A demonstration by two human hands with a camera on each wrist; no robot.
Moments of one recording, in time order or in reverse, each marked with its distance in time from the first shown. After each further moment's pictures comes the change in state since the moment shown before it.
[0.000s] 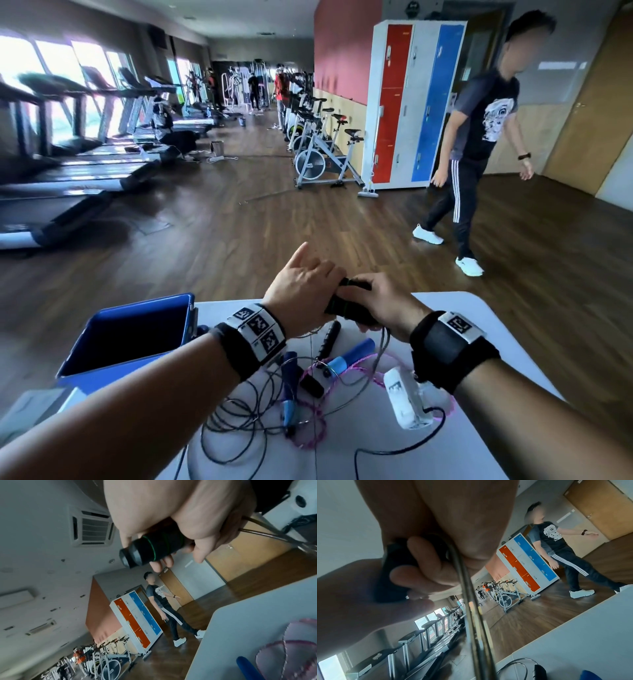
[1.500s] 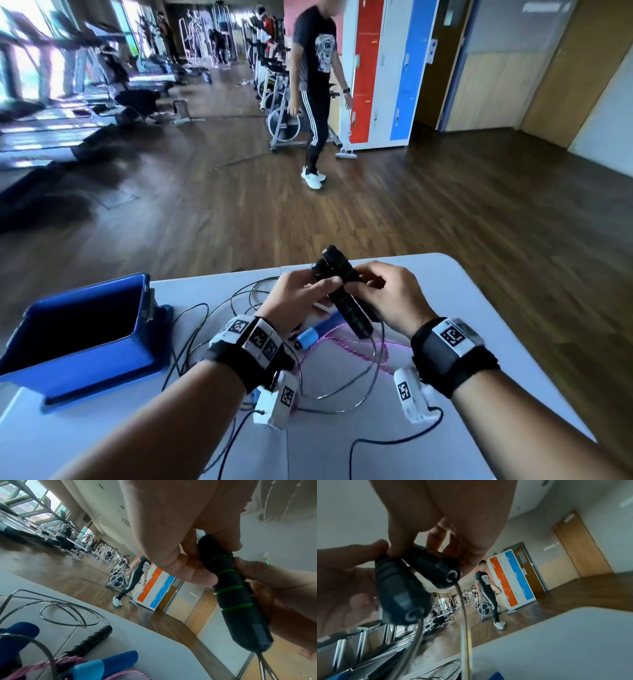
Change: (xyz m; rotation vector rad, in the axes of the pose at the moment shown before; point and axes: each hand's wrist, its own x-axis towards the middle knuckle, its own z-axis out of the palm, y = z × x) left_hand 0.011 0.067 0.068 -1.649 -0.125 -0.804; right_hand -0.023 0.075 -0.059 -0.284 0.325 -0.106
